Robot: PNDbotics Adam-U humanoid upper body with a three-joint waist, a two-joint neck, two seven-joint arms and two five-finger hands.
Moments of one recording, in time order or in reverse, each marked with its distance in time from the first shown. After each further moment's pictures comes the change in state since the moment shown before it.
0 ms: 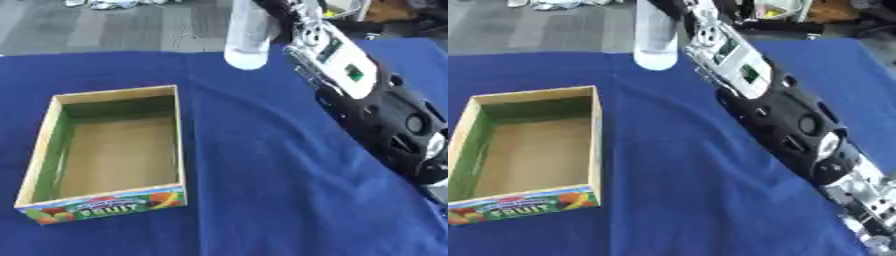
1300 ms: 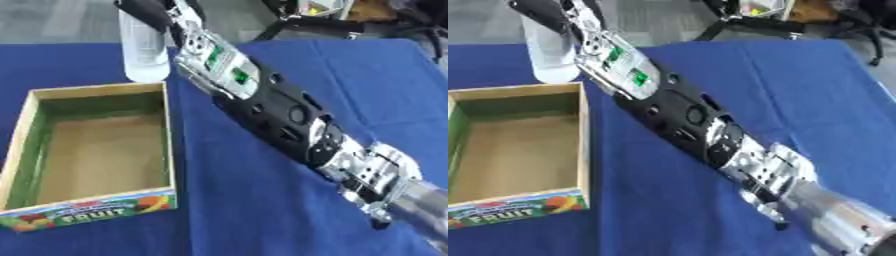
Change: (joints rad) left arm -0.147 0.050 -0.060 -0.037 0.052 -0.024 -0.007; right arm -0.057 0.115 0.045 0.036 -0.034 0.065 0.000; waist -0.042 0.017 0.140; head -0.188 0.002
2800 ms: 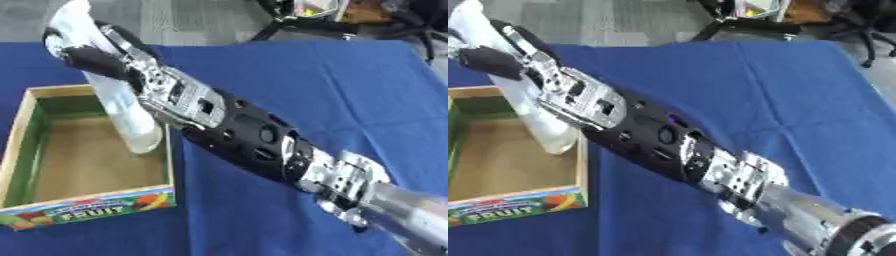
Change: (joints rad) left arm 0.026 0.059 -0.006 0.000 0.003 -0.043 0.001; right arm 0.085 0.053 0.079 0.027 0.004 0.069 0.189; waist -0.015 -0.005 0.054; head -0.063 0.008
